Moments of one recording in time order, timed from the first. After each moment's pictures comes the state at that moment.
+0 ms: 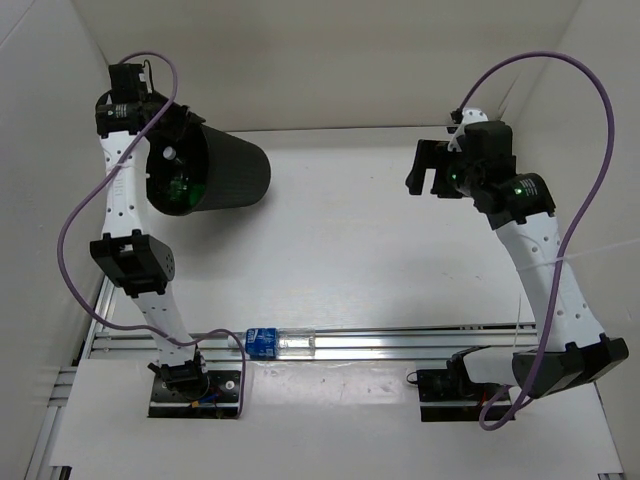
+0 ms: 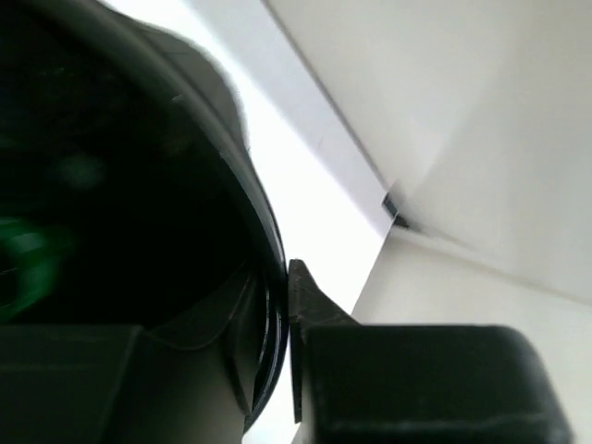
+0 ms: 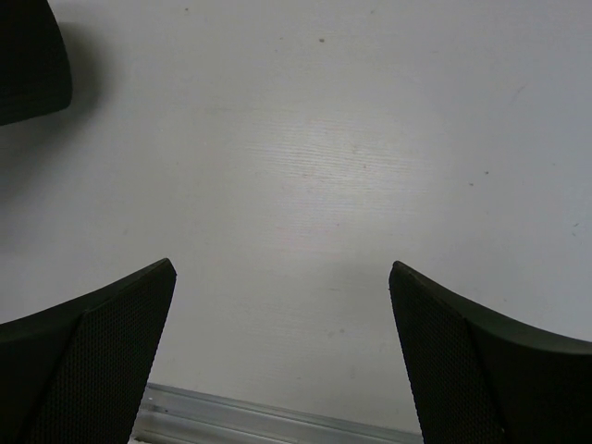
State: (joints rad) left arm 0.12 1.99 2.33 -0.97 0.30 -0.98; right arm 0.33 1.30 1.61 -0.89 0.01 0.23
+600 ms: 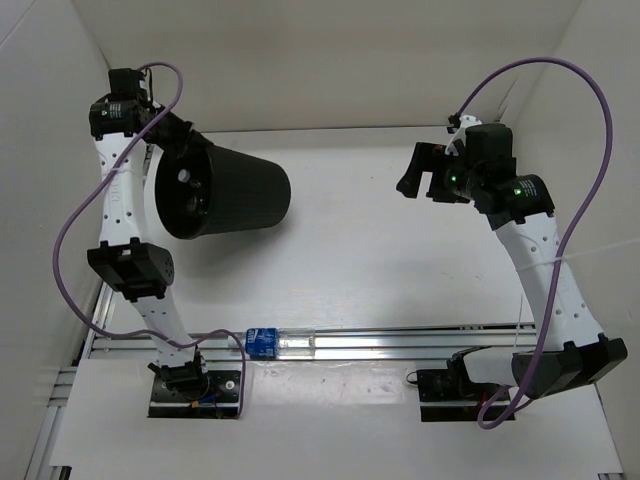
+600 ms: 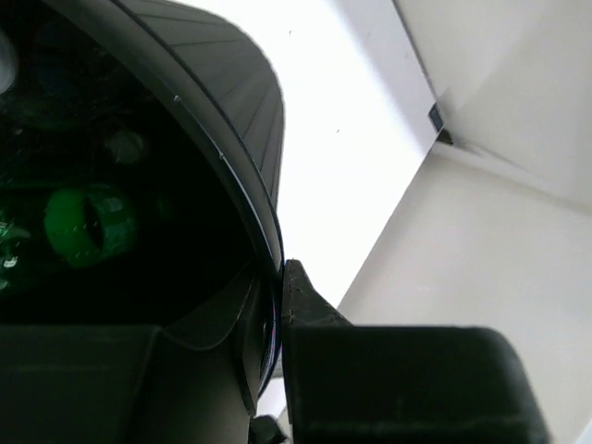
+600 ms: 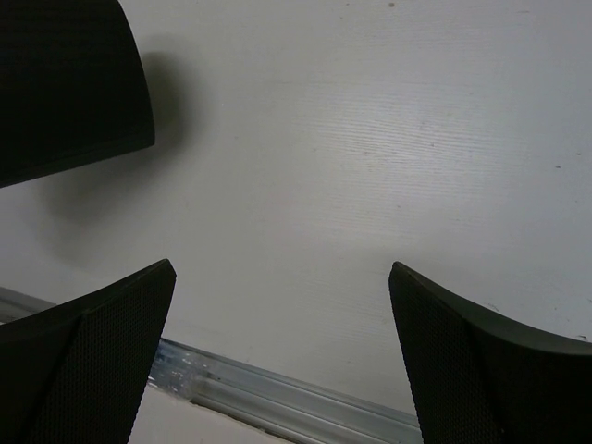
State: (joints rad) left arm 0.12 1.95 2.38 -1.28 0.41 -0.88; right arm 0.29 1.29 1.57 -0.89 -0.15 0.31
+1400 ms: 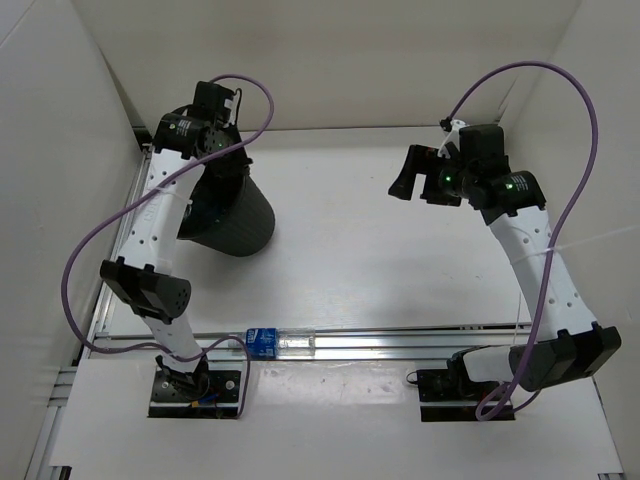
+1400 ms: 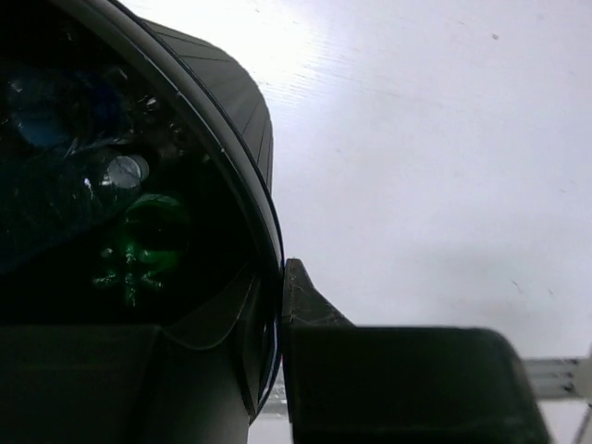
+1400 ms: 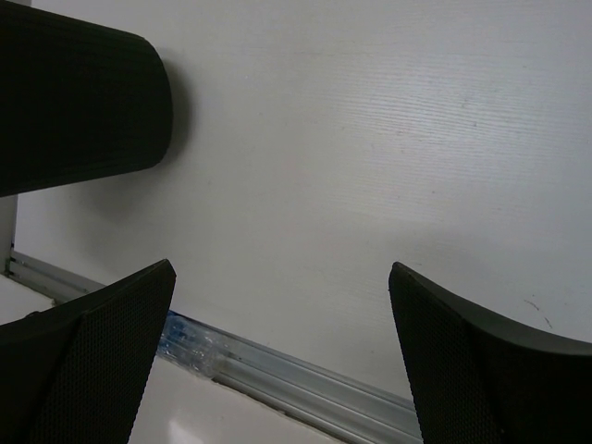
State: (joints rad) left arm -0.29 1.77 2.18 -1.29 -0.06 -0.52; right arm 0.28 1.32 1.56 -0.89 -0.26 0.34
